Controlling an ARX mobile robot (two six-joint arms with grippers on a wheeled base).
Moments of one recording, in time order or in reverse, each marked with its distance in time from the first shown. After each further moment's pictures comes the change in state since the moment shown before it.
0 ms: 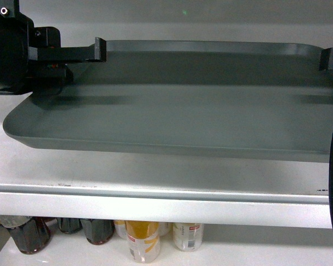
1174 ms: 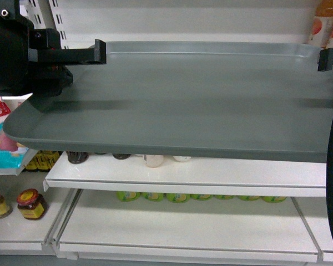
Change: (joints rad) left arm 0.000 0.002 0.000 -0.002 -0.002 0.000; right arm 0.001 -0.001 0.000 0.000 0.003 -0.002
